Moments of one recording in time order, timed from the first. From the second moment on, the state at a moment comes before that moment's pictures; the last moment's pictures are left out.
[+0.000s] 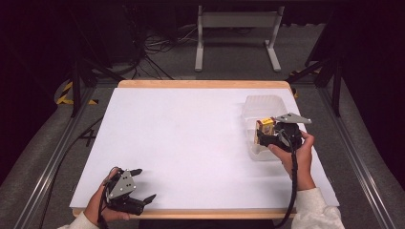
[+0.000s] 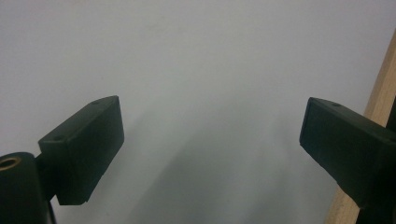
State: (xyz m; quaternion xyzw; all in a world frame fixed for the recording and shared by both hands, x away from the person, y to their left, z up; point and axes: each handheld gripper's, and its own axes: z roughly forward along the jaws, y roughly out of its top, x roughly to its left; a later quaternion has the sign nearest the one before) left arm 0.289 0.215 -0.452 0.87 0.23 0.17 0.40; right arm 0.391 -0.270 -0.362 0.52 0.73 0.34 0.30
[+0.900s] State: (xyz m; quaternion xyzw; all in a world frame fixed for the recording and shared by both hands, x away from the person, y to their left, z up) left arm 0.289 0.220 -0.452 0.87 0.23 0.18 0.40; right arm 0.361 -0.276 -0.366 0.47 0.75 0.34 0.31
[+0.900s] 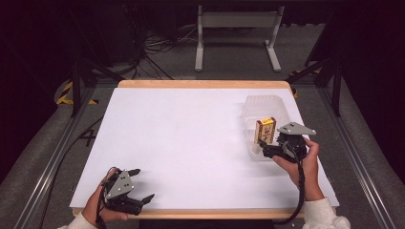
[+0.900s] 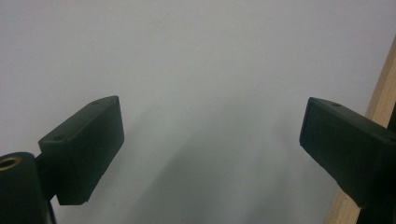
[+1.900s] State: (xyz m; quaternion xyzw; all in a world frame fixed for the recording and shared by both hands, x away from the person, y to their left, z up) left arm 0.288 0.224 -0.452 0.87 0.24 0.18 0.40; right arm 0.318 -0.300 -0.369 0.42 0.77 0.34 0.33
